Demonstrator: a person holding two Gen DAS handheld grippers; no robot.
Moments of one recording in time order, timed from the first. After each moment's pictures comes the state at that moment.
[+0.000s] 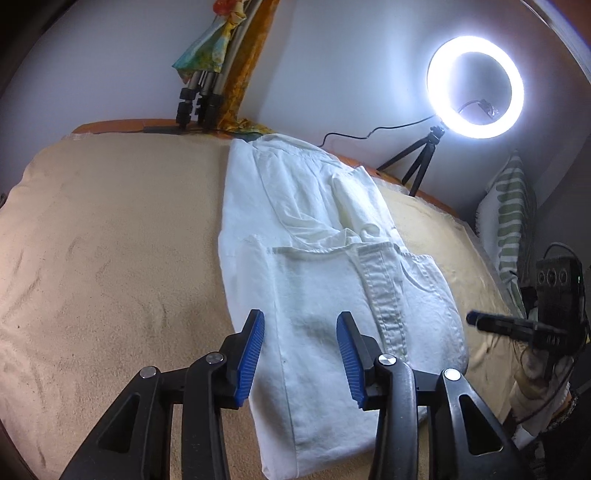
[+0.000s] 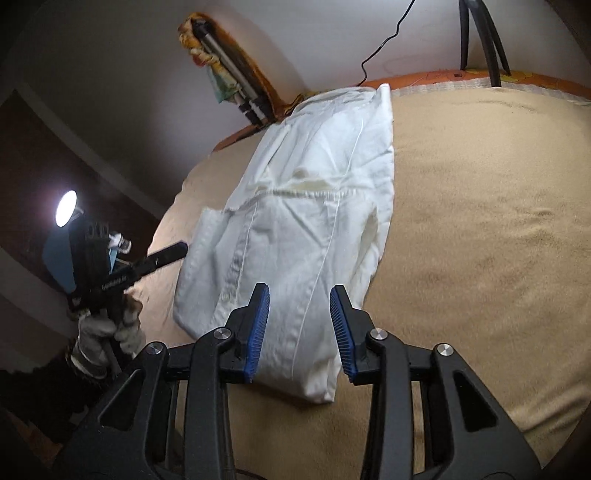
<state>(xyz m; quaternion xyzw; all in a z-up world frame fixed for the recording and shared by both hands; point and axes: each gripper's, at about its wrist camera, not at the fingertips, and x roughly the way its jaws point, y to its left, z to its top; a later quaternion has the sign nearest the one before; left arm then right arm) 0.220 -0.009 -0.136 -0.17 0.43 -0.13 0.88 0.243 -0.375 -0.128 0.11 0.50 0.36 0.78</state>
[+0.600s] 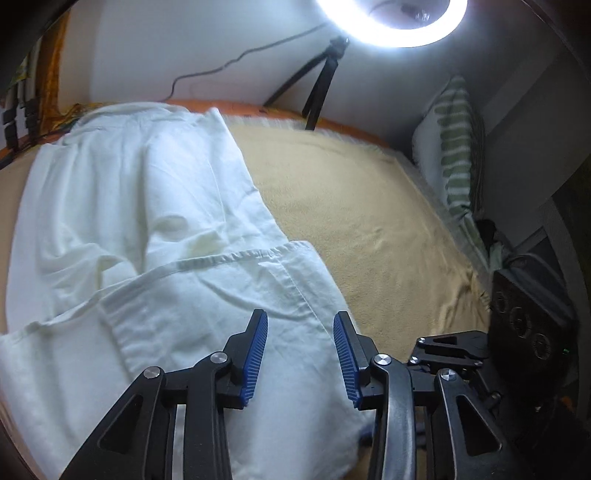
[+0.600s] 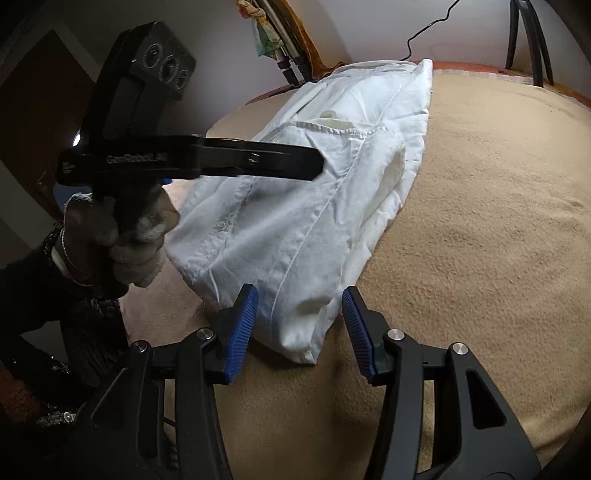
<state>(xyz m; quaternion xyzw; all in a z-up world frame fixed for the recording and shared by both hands) 0.304 -0.169 -0.140 -0.11 0.50 -0.28 0.81 0.228 -0.369 -0.161 0.04 0.49 0.44 0.76</state>
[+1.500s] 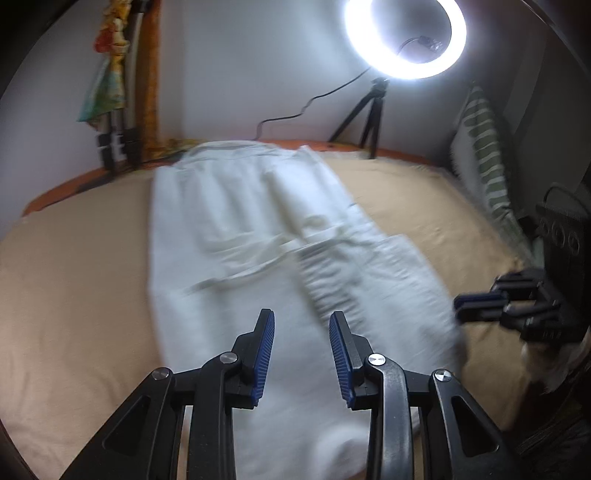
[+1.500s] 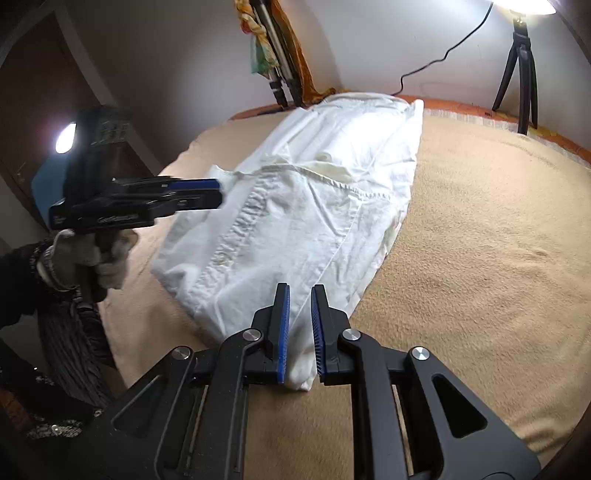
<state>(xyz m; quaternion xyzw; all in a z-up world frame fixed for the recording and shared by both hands) 0.248 -0.057 -0.127 -0.04 0.44 -0.19 0.88 0.232 -0.351 -0.129 0.00 0.46 0.37 0.80</state>
